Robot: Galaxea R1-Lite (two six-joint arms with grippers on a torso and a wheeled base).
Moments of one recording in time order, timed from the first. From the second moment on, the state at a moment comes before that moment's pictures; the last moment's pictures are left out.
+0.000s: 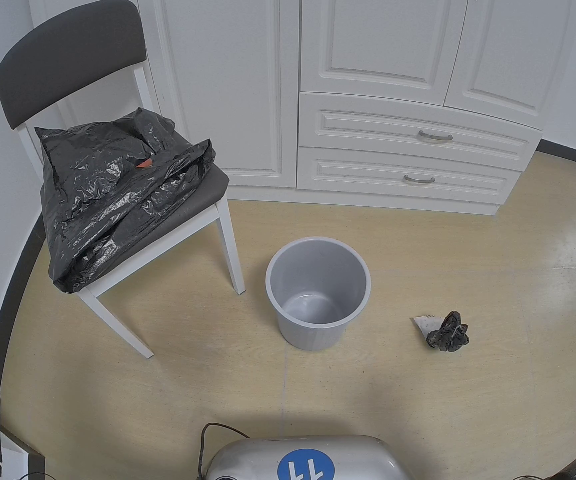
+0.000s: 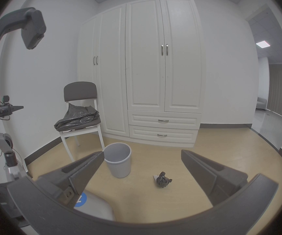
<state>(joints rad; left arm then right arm) -0.01 0.10 -0.23 -0.08 -0.12 -0.03 -0.02 0.08 -0.17 -0.01 0.18 -0.05</state>
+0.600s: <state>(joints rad) 0.02 0.66 -0.47 -0.08 0.12 0.11 -0.02 0.63 -0.38 -0.33 0.16 0.04</state>
